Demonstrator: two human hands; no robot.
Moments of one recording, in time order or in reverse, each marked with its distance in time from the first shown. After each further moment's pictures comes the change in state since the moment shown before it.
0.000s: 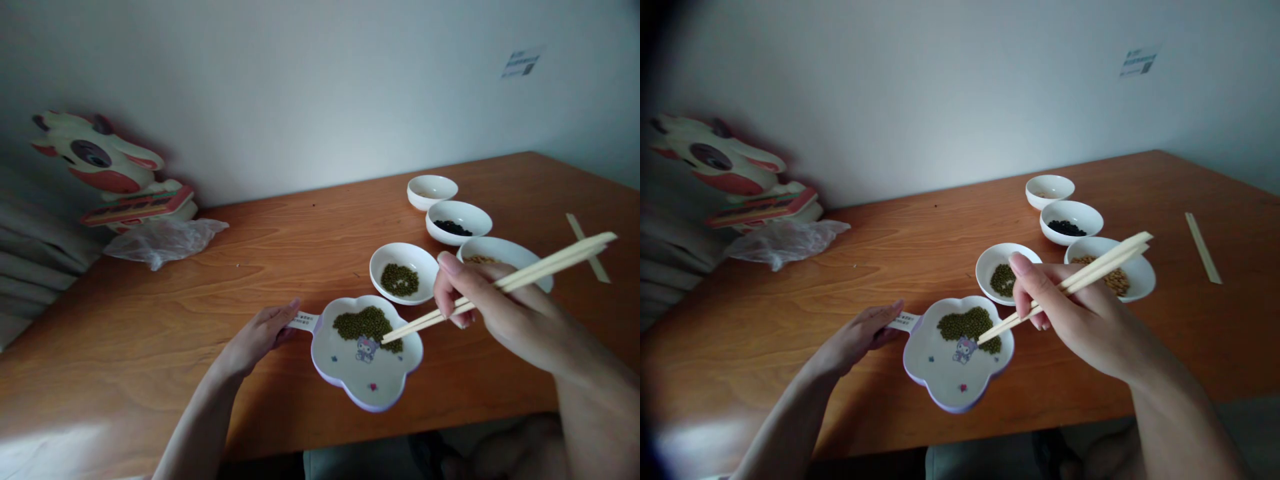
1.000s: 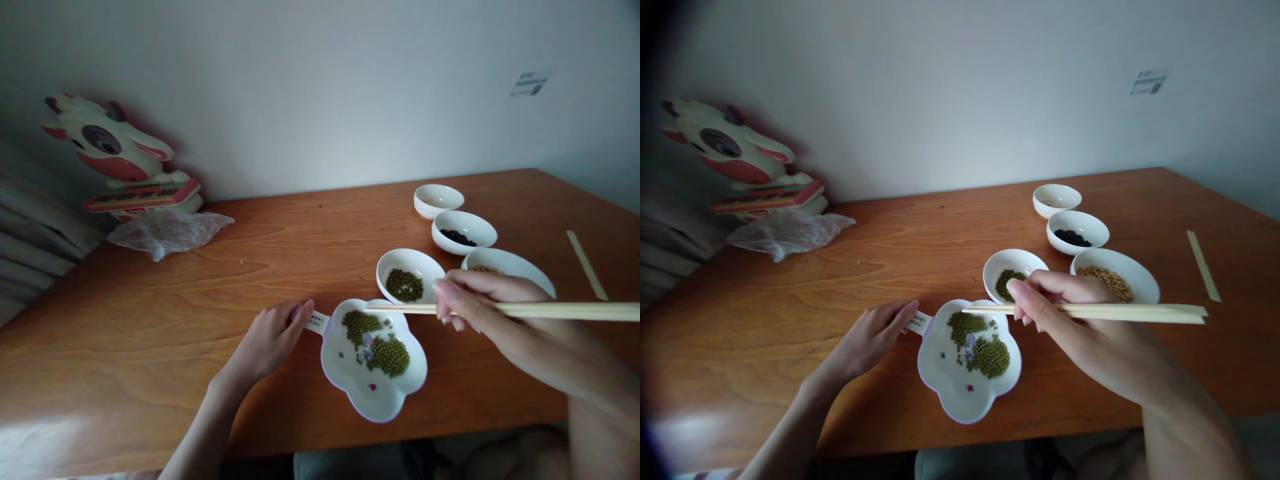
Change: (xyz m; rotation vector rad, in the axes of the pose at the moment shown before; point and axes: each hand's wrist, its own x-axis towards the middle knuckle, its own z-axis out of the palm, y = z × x) left_hand -0.005 0.004 0.014 0.620 0.233 0.280; right_hand -0.004 -0.023 0.002 -0.191 0.024 -0.048
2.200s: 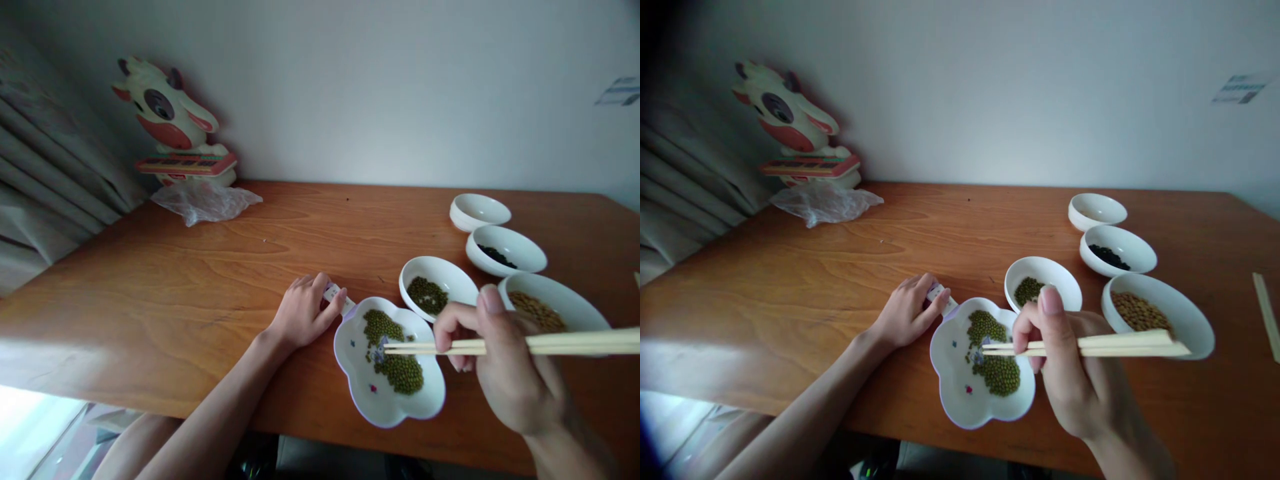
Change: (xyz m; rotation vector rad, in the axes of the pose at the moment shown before) left_hand 0.023 0.008 0.026 0.281 0.260 0.173; right_hand 0.006 -0.004 0.044 0.115 0.001 0.058
